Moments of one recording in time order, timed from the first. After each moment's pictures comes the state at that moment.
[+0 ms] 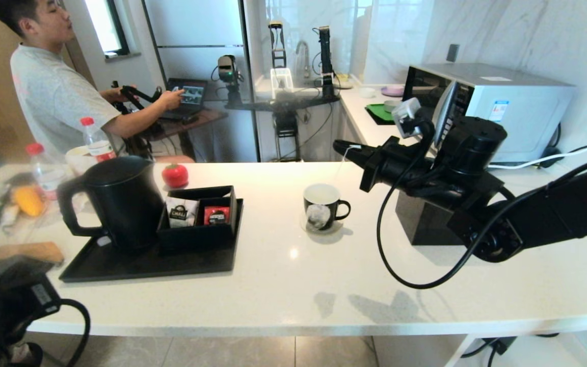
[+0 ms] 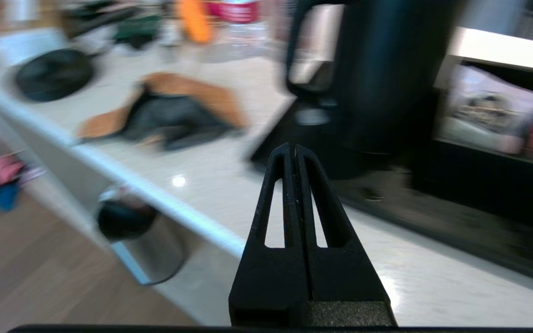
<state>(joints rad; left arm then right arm) -0.14 1.21 -0.03 -1.03 0.70 -0.12 0.44 2.02 -1.13 -1.14 0.50 -0.02</state>
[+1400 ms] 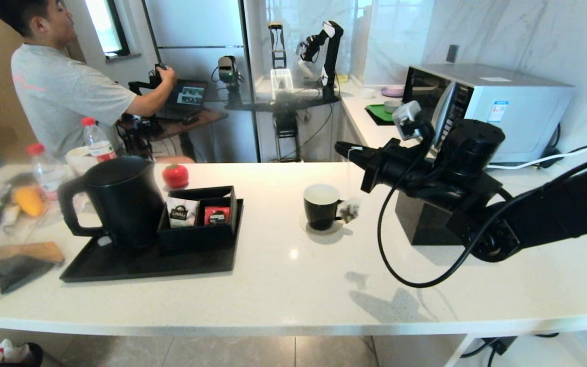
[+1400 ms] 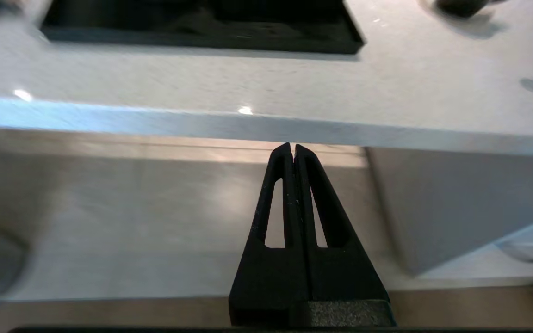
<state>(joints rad) -0.12 0.28 0.00 -0.05 0.02 -0.17 0.43 2.04 -1.13 -1.14 0.51 -0.02</state>
